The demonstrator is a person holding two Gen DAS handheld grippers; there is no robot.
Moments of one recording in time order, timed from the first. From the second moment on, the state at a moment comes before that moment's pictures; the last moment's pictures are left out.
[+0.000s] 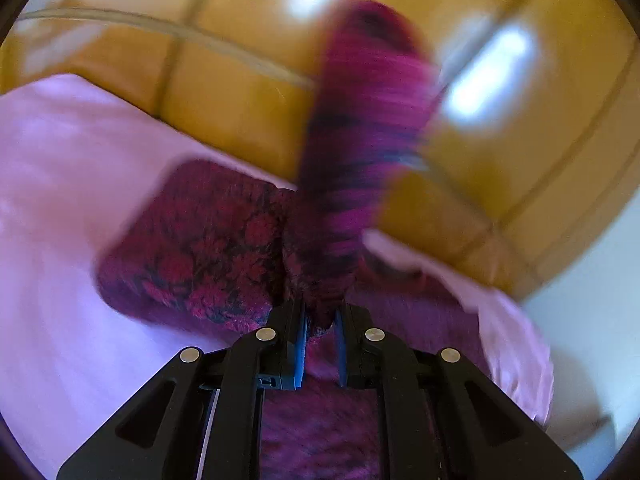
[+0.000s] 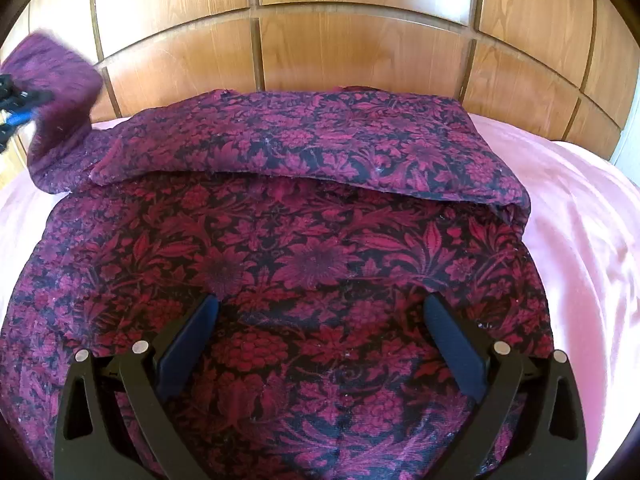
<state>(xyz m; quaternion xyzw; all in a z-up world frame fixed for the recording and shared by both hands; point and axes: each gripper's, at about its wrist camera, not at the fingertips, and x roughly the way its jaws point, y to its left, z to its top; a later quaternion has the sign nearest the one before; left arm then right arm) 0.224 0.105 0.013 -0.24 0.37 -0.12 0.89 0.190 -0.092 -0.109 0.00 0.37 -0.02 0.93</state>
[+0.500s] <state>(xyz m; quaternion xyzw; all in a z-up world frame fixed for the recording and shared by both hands) 0.203 0.017 -0.013 -0.14 0.41 -0.16 0.88 0.192 -0.105 -0.090 0.08 0.39 0.02 0.92</state>
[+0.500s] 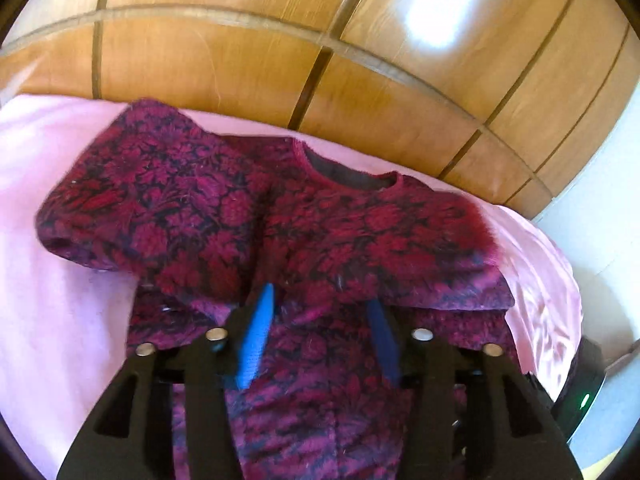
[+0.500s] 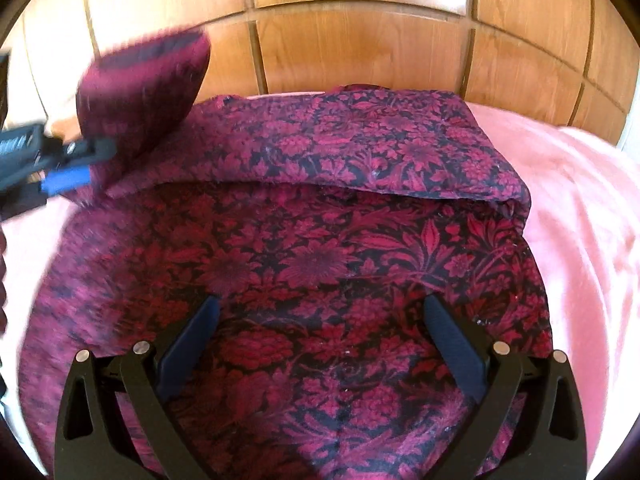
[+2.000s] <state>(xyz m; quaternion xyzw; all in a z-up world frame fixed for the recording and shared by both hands) 0.241 0.100 -0.069 -0.13 0.44 0.06 0.89 0.278 -0.191 -0.055 0.15 0.39 -0.09 0.91</state>
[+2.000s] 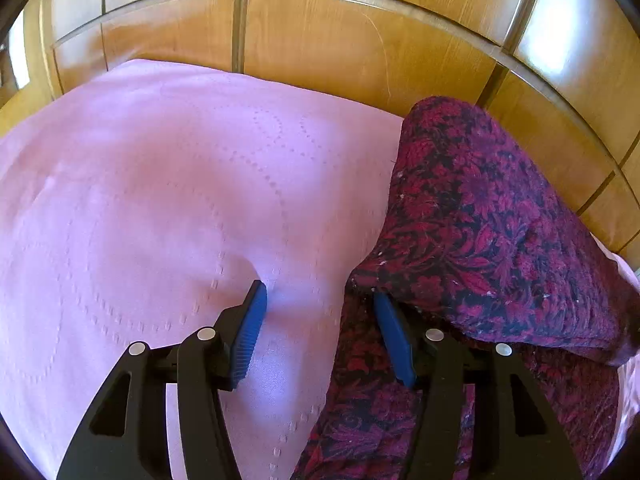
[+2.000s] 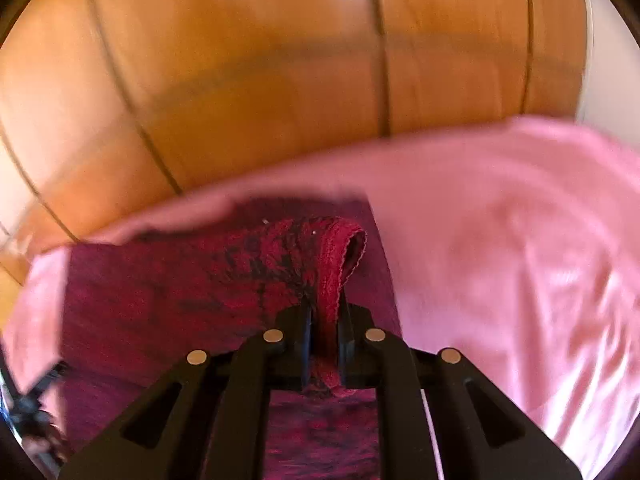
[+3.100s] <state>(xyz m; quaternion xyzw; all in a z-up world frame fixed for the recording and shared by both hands) 0.358 0.141 -0.061 -0.39 0.47 -0.16 0.78 0.260 -0.161 -0.046 0.12 0.36 0.00 0.93</state>
